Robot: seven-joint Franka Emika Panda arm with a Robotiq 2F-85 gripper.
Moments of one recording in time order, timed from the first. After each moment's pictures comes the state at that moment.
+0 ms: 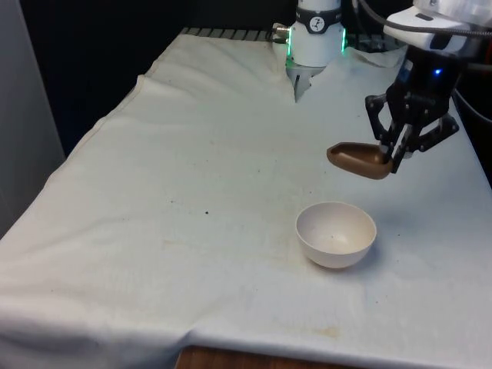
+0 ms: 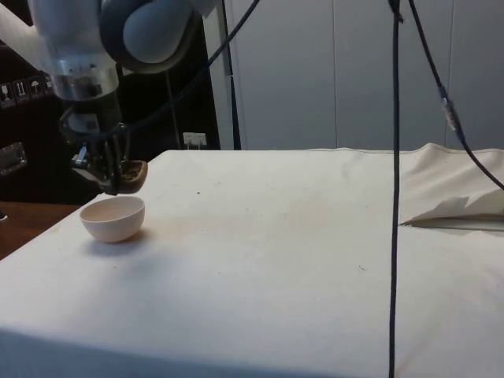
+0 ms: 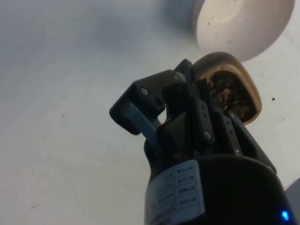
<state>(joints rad) 0.04 0.63 0.26 -1.58 -0.54 2.22 0.59</state>
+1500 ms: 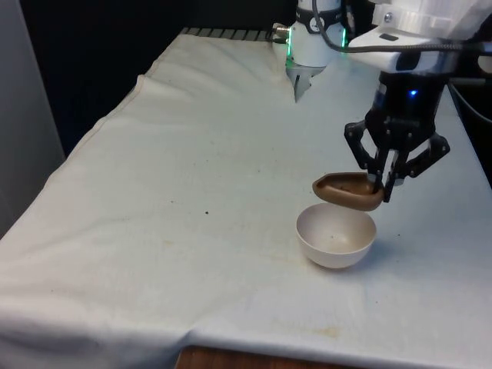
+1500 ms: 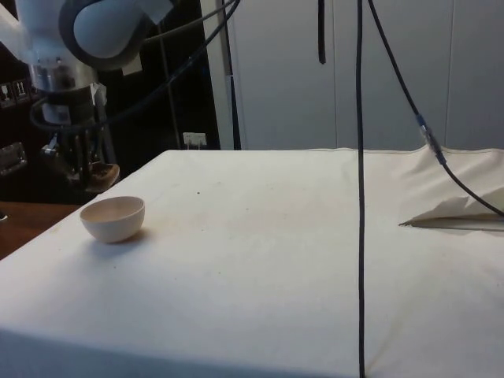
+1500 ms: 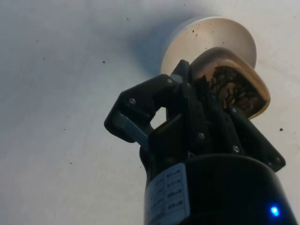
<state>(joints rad) 0.00 0.81 0.26 -1.29 -0.41 2.20 0.42</state>
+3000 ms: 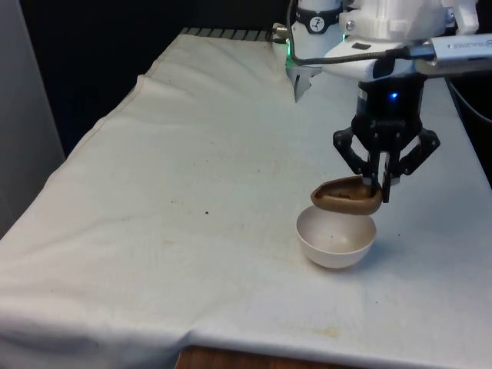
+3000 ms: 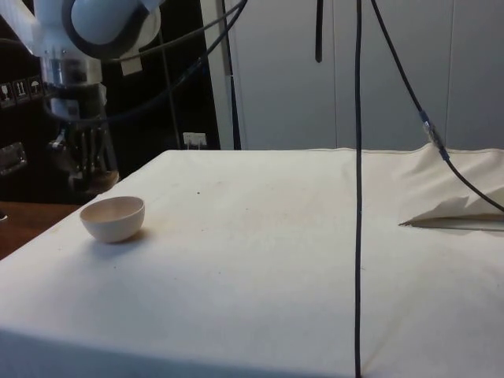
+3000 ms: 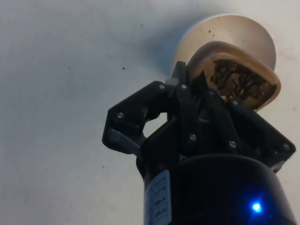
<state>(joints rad) -0.05 0.81 0.26 -1.30 -0.22 2.24 0.20</state>
